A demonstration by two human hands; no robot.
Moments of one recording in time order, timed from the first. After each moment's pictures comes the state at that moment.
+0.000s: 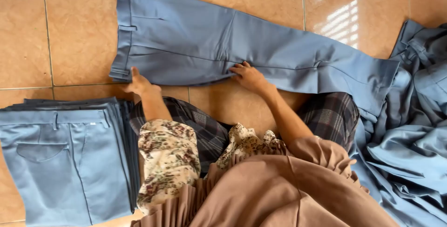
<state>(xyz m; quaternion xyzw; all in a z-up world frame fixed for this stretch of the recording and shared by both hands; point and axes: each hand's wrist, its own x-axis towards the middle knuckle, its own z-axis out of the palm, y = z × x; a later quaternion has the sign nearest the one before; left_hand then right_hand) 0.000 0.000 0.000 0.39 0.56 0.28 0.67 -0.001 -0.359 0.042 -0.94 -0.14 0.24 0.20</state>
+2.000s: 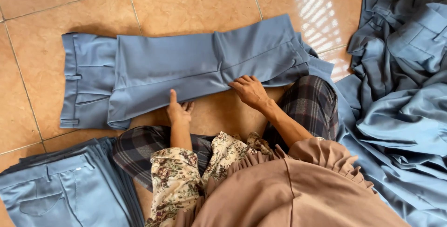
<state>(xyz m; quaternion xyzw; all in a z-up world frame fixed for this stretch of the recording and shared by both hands) -0.035 -0.166 0.022 0.36 0.52 -0.05 0.77 -0.067 -0.448 0.066 -0.96 -0.21 -0.11 0.13</state>
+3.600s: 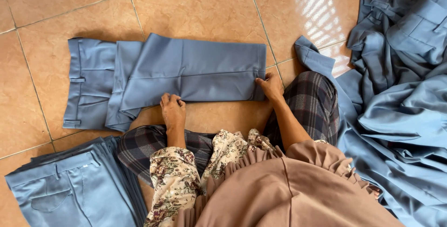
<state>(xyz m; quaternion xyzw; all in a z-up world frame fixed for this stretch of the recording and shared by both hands) -0.060 -0.122 -0.017 0.97 -0.01 0.11 0.21 -0.080 -0.520 -0.006 -0.83 0.39 0.13 0.37</state>
